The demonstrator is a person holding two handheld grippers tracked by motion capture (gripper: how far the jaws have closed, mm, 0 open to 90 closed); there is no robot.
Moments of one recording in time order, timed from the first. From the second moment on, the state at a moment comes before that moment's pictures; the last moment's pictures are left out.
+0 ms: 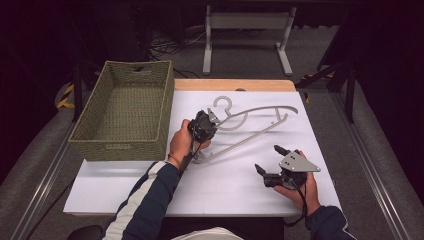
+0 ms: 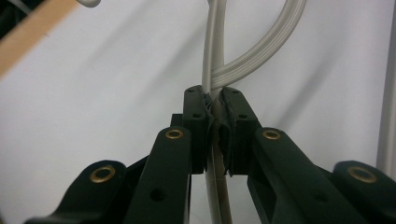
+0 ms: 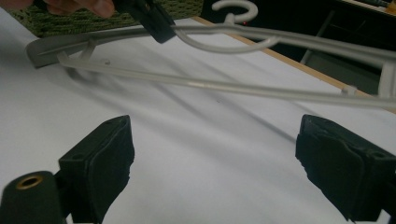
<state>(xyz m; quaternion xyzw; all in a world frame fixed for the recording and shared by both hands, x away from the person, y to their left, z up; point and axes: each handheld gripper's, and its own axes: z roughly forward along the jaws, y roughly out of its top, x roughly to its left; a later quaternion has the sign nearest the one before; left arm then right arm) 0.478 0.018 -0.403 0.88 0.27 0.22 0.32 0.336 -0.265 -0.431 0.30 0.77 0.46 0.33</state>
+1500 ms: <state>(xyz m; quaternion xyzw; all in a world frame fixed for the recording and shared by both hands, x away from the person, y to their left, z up) 0.440 0.114 -0.257 0.82 0.31 0.27 0.39 0.341 -0.259 -0.426 0.30 0.76 0.47 0.34</state>
